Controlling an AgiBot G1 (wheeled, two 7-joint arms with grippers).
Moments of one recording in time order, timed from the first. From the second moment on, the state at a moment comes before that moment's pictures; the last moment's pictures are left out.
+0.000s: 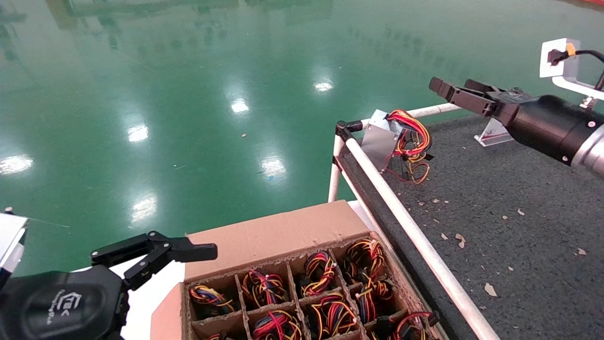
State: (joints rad) left arm -1.10 0.57 0.37 -1.26 0.66 1.45 -0.13; right arm 1.89 -0.98 -0.38 -0.21 -0.97 -1.22 -0.17
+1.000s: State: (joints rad) left arm -1.10 0.57 0.37 -1.26 0.66 1.45 -0.13; right arm 1.28 -0.71 -0.31 0.90 -0.79 -1.42 0.09
